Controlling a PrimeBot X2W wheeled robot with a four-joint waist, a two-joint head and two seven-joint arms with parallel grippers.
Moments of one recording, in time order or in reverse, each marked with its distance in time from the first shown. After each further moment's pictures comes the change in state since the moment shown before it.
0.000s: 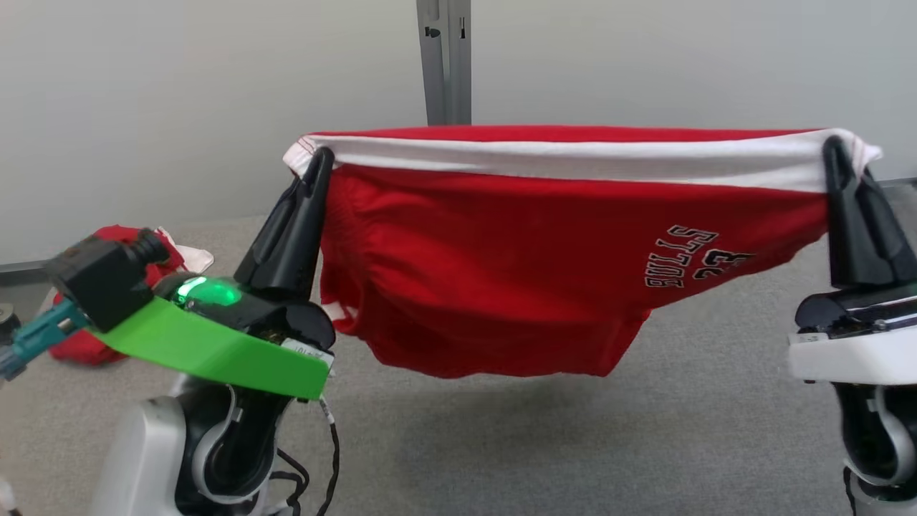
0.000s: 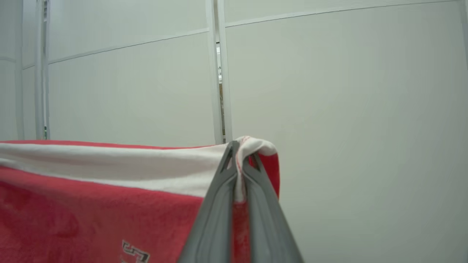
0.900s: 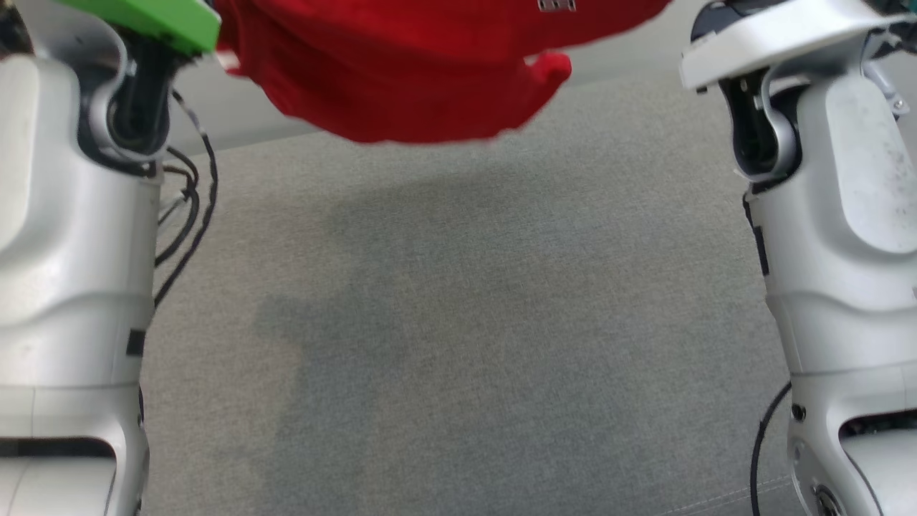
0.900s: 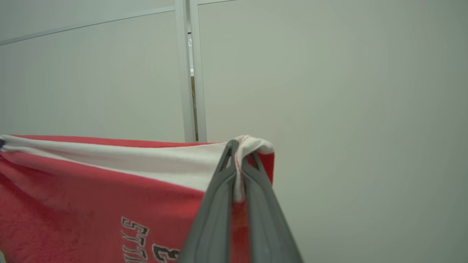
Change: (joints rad) left arm -0.769 0.052 0.046 0.783 0.134 -0.020 -0.060; right arm -0.802 0.051 0.122 0.788 -0.042 0.001 -0.160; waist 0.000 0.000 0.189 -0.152
